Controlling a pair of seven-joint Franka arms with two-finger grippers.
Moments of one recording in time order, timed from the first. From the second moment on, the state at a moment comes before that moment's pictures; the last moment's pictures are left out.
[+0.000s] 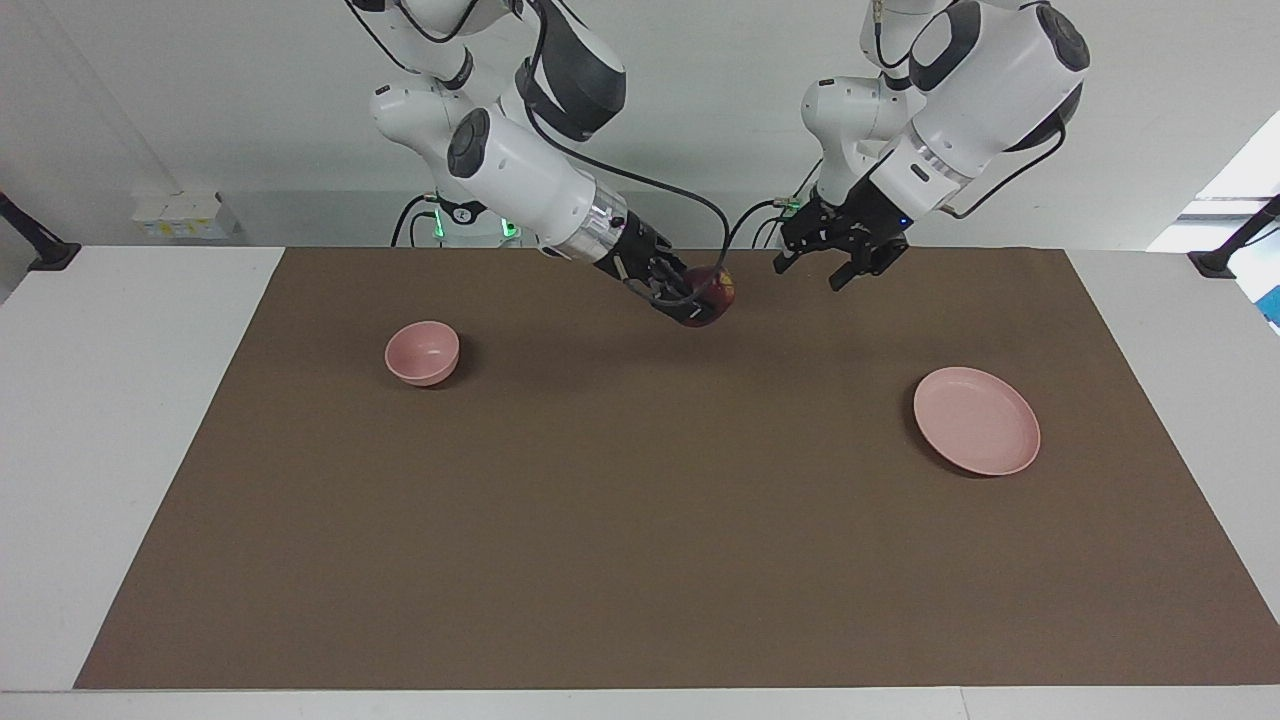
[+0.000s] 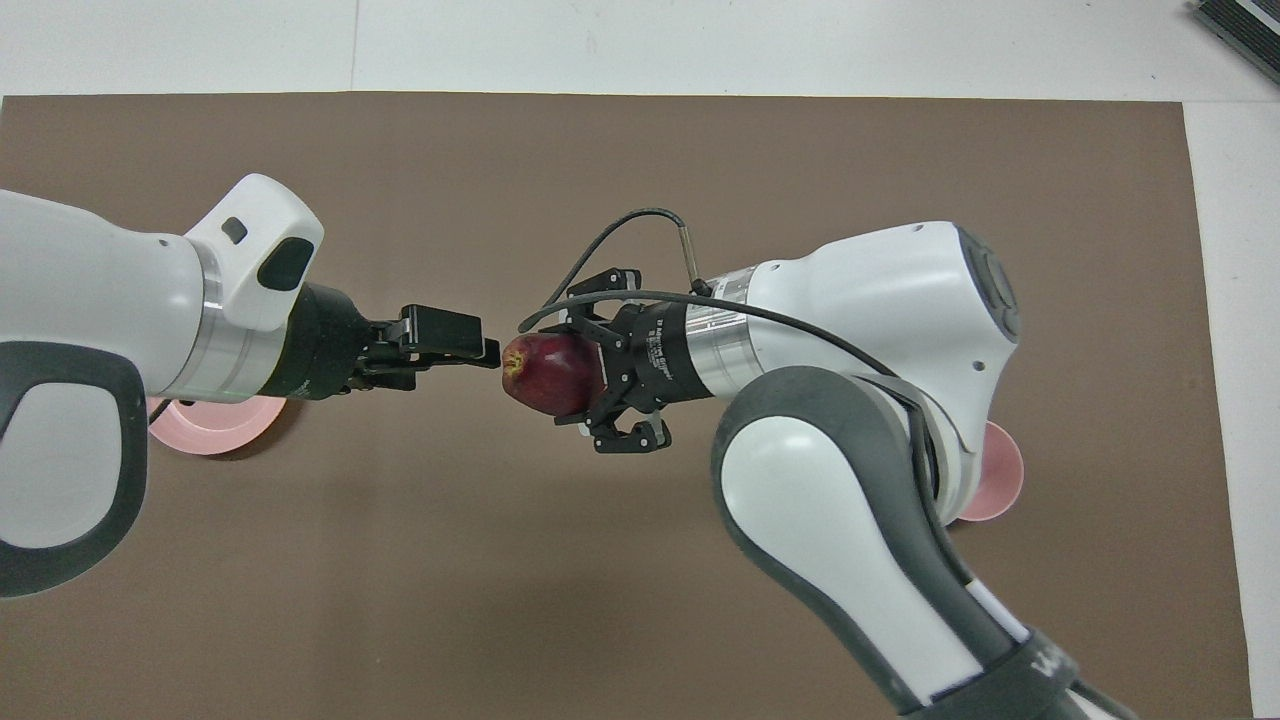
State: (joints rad) left arm -0.17 -0.09 -0.12 -1.78 -0.38 1.78 -0.24; right arm 0.37 0.13 0.08 -1.73 0.75 2.02 1.40
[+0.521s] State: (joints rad) left arm -0.14 -0.12 -0.07 -1.76 -0.04 1.69 -0.08; right arm 0.22 0.03 0.07 -1.71 0.48 1.76 1.00
